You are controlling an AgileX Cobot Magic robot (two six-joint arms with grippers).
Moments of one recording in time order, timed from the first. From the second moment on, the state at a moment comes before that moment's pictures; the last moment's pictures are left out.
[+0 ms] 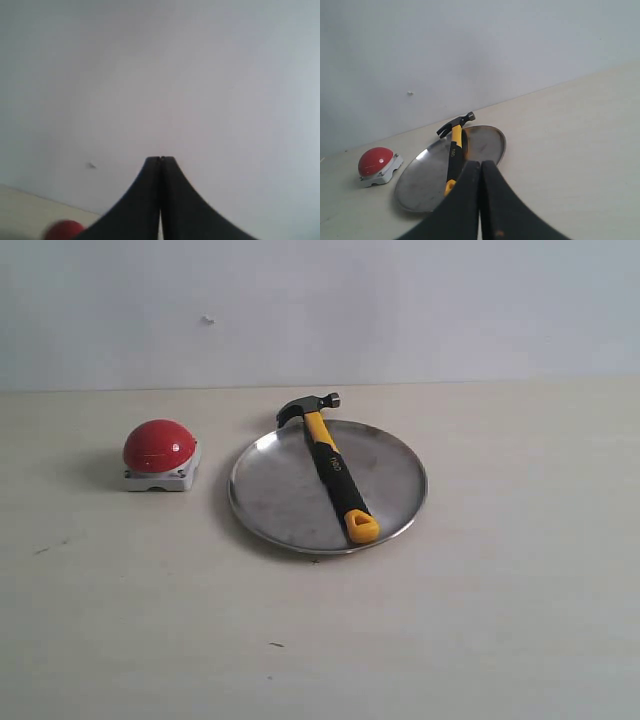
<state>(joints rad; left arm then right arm) -0.15 0.01 0.00 0.31 -0.25 -0.84 0.26 0.01 0.00 0.02 0.20 0.42</state>
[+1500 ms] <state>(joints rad) -0.15 0.01 0.00 0.17 0.06 -0.21 -0.02 0.01 0.00 -0.05 0.19 0.10</state>
